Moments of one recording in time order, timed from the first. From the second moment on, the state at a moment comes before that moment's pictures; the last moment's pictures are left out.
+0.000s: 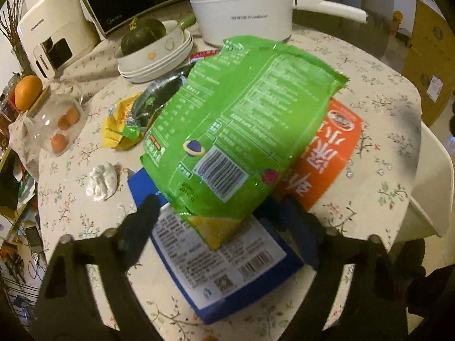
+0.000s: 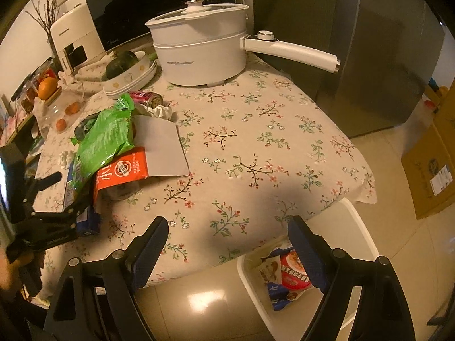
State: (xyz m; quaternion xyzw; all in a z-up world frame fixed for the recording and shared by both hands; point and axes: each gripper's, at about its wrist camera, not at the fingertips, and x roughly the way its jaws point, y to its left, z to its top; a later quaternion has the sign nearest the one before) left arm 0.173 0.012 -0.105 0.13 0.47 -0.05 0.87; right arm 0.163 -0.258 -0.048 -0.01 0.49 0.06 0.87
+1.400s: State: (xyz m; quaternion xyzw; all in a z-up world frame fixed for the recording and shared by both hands) left arm 0.128 0.122 -0.045 -0.14 0.44 -0.08 0.88; right arm 0.216 -0.170 -0.108 0.25 0.54 0.18 0.79
